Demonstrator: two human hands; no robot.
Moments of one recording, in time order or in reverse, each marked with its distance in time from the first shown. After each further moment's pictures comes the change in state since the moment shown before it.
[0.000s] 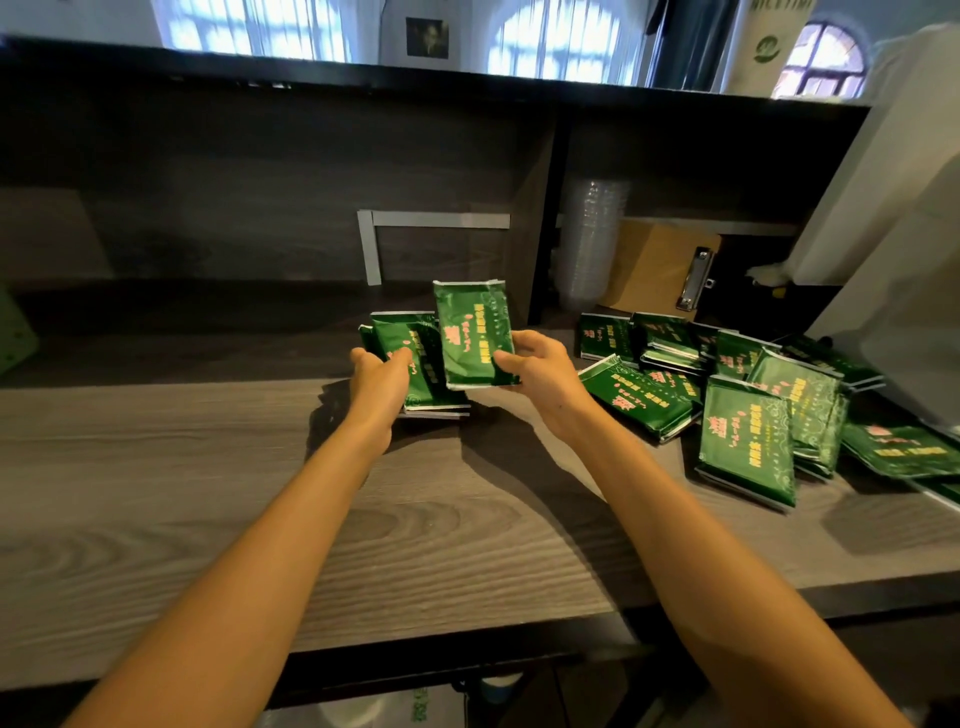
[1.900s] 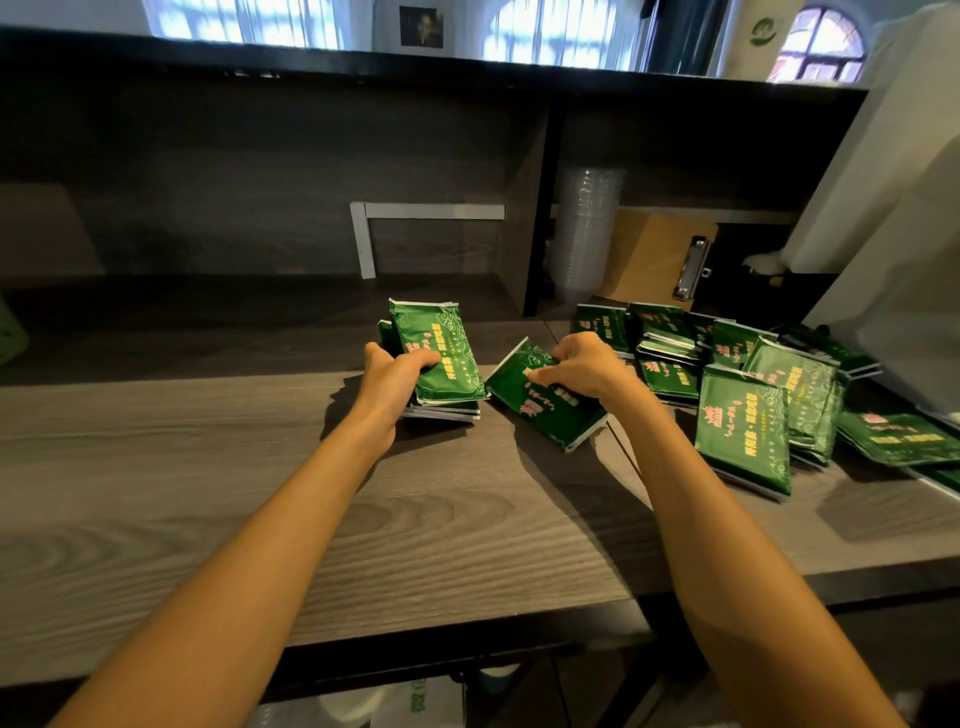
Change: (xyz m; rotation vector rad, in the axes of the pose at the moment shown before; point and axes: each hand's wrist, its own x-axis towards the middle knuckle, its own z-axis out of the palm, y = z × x) left_hand -0.008 -0.001 0.006 -0.098 -0.153 -0.022; right_hand 0.011 -0.006 -0.050 -0.741 0.028 0.158
